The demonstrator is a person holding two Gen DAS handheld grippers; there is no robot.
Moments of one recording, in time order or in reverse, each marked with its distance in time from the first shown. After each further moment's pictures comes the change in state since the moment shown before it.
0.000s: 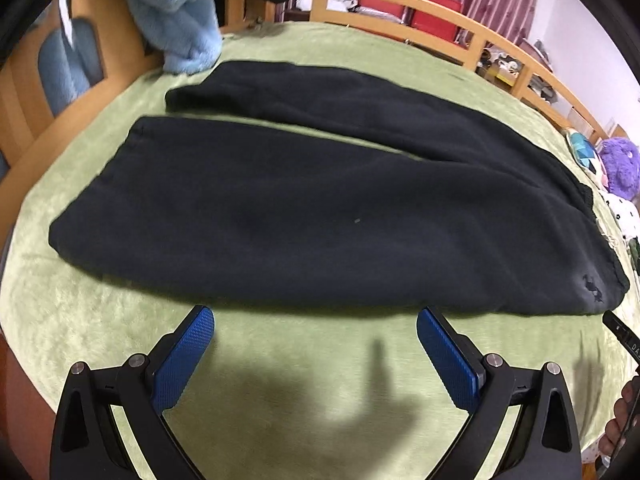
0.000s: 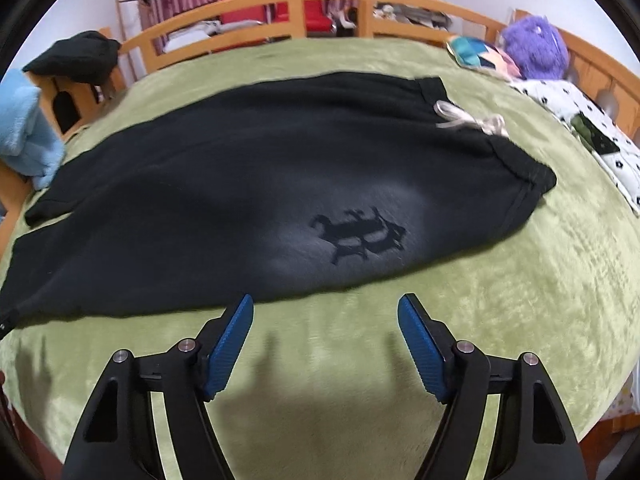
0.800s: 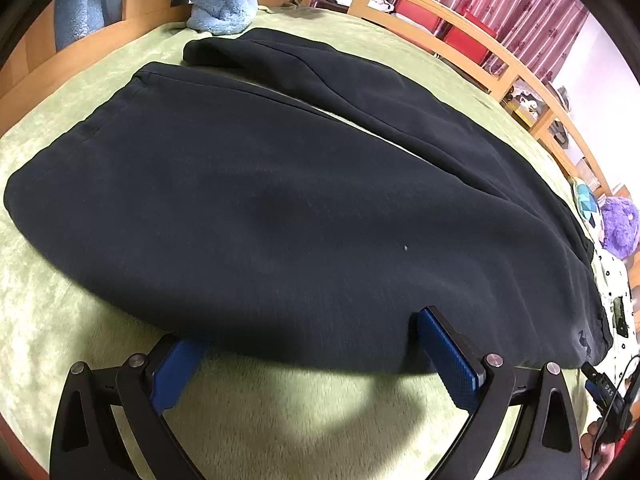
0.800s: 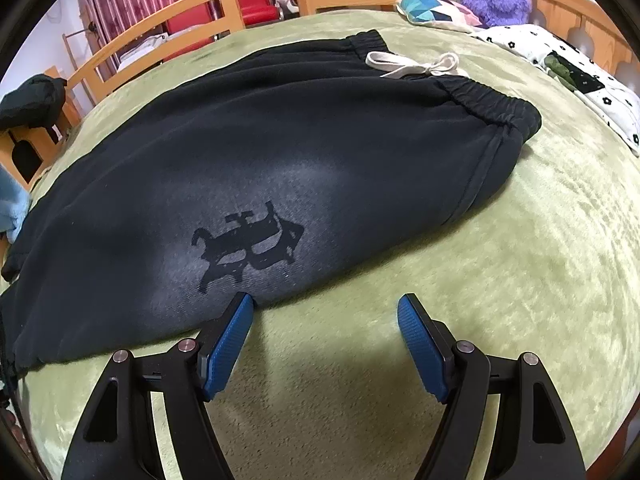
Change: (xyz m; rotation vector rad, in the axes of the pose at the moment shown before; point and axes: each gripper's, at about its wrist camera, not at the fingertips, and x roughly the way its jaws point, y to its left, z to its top) left arm 0.049 0.031 0.013 -0.177 0.016 -0.078; right arm 0.053 -0.068 0.010 0.167 0.039 -0.016
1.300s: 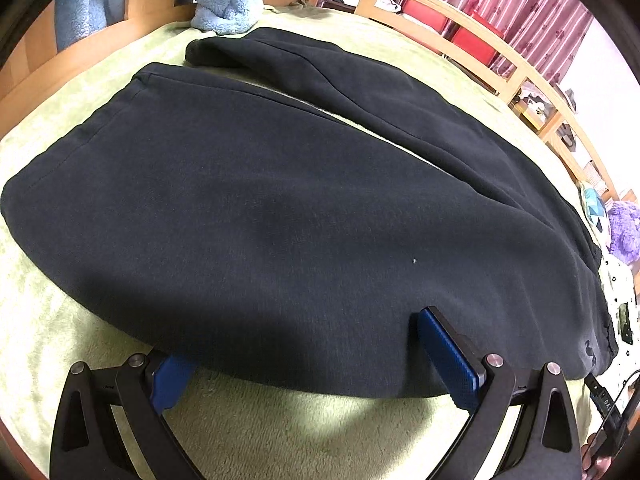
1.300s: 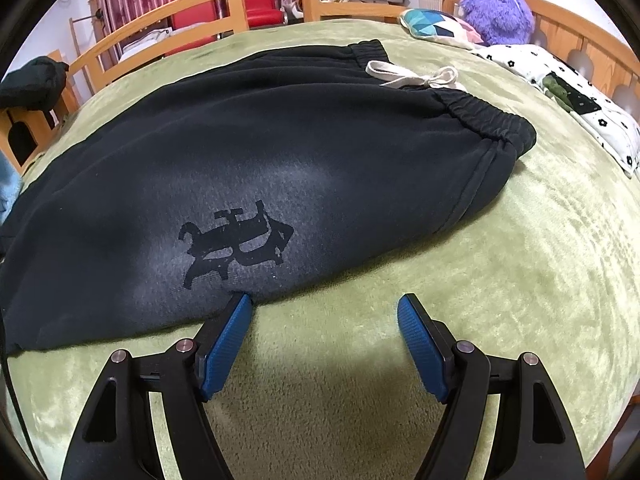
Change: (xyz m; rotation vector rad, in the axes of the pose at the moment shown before) left arm 0.007 0.000 0.007 -0.006 0.001 0.019; right arm 0.000 0.001 -0.004 -0.059 -0.031 -0.050
